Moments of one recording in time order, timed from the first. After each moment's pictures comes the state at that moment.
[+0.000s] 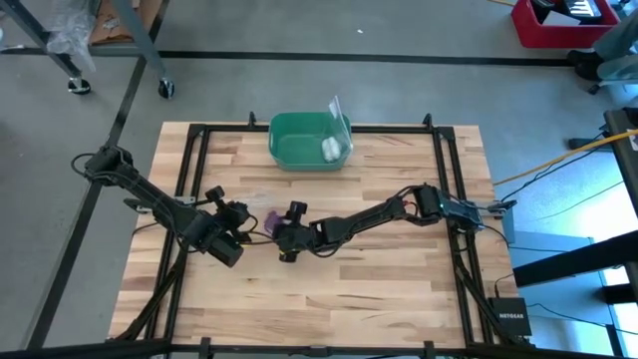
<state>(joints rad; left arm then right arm) -0.54 1.27 0.82 -1.08 -0.92 -0.93 0.19 2.32 1.67 -0.13 0.53 0.02</state>
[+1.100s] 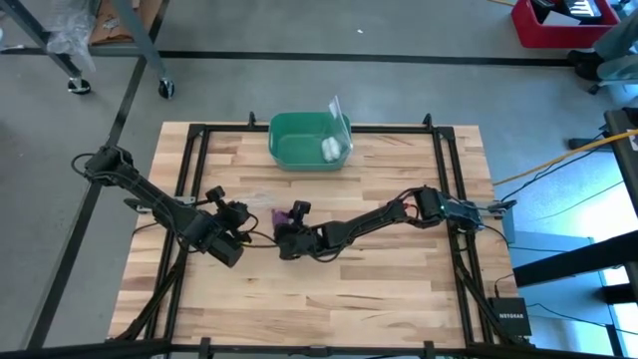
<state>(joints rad) -0.54 1.27 0.83 -1.08 -0.92 -0.93 0.22 2.33 1.68 -0.13 0.70 0.00</state>
